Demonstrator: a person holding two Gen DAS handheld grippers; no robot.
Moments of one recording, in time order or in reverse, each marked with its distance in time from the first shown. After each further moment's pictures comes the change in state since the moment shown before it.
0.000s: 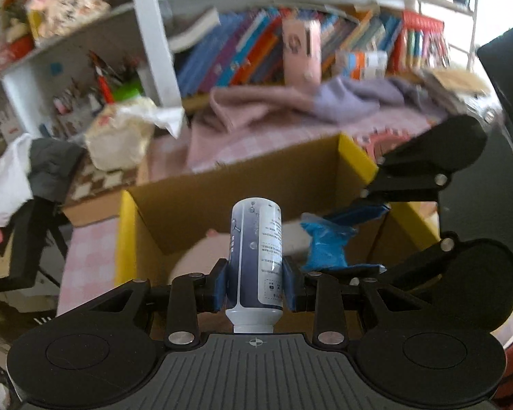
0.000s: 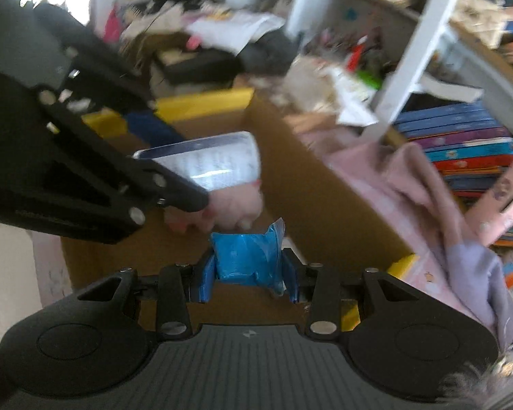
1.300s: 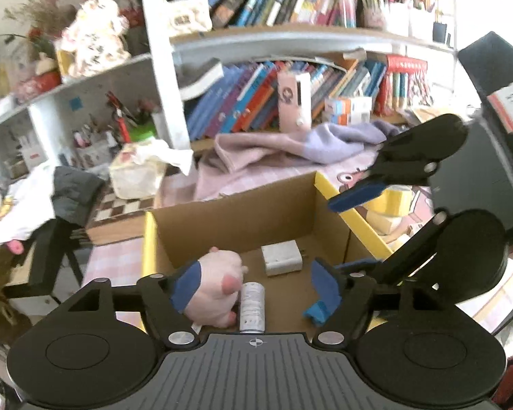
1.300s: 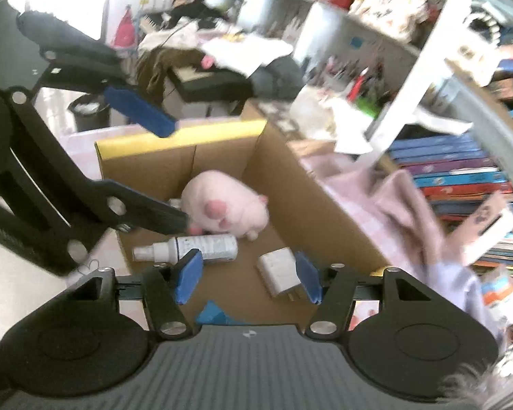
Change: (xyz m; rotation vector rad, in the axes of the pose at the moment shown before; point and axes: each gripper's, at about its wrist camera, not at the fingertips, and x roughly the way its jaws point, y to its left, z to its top) left arm -0.096 -0.012 -0.028 -0.043 -0.211 0.042; right arm -0.077 0.027 -0.001 -0.027 -0.102 -0.083
